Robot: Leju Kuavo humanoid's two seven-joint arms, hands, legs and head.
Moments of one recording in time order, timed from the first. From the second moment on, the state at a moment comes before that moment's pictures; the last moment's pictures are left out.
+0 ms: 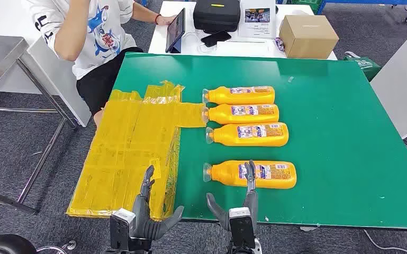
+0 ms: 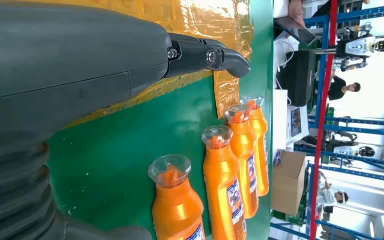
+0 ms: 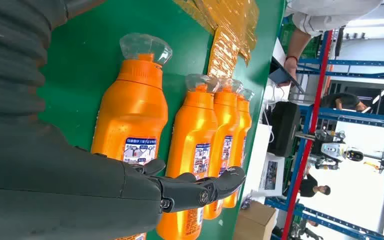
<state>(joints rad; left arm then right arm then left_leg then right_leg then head) 0.15 -0.21 -0.40 -1.36 -0.04 0.30 -0.57 0.14 0.24 0.39 -1.31 0.20 -0.67 -0.70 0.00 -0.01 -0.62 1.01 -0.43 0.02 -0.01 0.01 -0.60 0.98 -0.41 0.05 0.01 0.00</state>
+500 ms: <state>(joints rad) 0.15 -0.22 -0.37 -1.38 -0.10 0.30 -0.59 0.12 0.17 0.32 -1.49 0.69 -0.66 -0.44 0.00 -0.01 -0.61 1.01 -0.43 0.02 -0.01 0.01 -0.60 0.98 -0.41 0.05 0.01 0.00</state>
